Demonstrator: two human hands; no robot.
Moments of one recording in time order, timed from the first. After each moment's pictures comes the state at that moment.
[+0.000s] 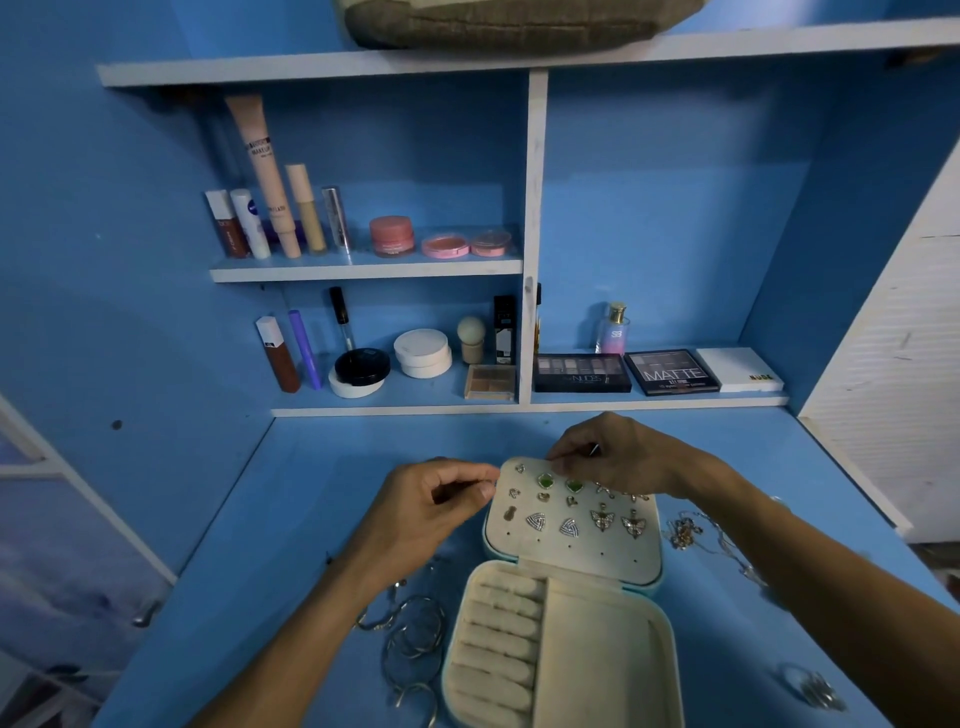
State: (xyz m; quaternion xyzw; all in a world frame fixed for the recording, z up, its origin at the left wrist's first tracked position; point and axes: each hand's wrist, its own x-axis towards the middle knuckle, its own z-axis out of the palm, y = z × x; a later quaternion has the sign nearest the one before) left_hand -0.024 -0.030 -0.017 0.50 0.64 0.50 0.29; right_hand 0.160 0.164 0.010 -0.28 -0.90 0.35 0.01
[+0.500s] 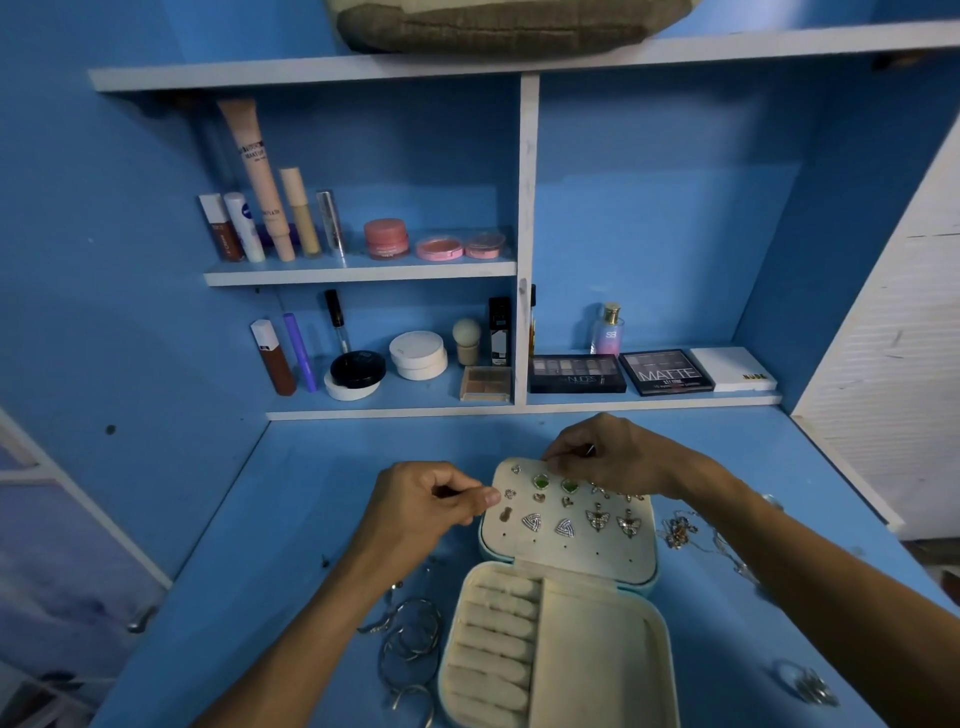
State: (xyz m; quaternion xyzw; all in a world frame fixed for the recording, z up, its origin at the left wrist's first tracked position) left_hand -0.021 -0.026 -0.016 0.48 0.68 0.49 0.27; right_hand 0.161 0.163 0.009 -0.28 -0.89 0.35 0.01
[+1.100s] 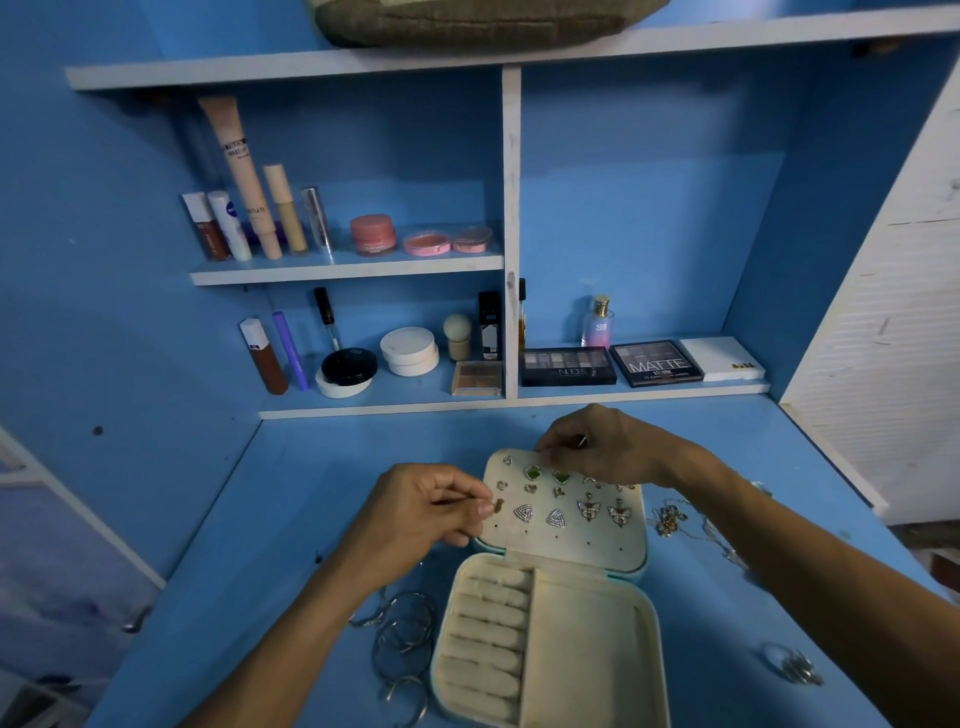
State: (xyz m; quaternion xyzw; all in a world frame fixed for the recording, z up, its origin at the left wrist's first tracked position) left_hand -0.013 -0.031 -0.008 0.45 0.65 0.48 0.38; right_hand 0.164 0.161 0.012 -0.28 -0.89 0.35 0.02
